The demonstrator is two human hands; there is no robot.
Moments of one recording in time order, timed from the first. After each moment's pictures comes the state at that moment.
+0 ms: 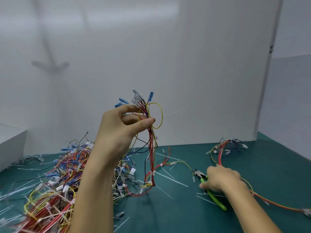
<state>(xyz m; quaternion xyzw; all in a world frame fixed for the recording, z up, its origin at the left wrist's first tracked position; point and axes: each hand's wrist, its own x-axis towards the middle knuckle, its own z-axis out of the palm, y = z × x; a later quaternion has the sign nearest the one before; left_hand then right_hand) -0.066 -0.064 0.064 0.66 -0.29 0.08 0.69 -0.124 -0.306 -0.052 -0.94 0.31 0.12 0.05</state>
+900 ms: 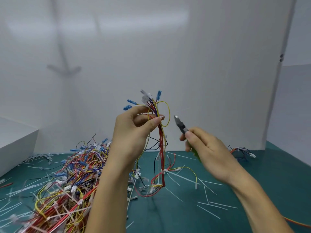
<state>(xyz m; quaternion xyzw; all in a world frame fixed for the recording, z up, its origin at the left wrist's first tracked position) -0.072 -0.074 0.065 0.62 -0.31 0.10 0.72 -0.131 -0.259 0.020 -0.86 -0.05 -0.28 0.42</state>
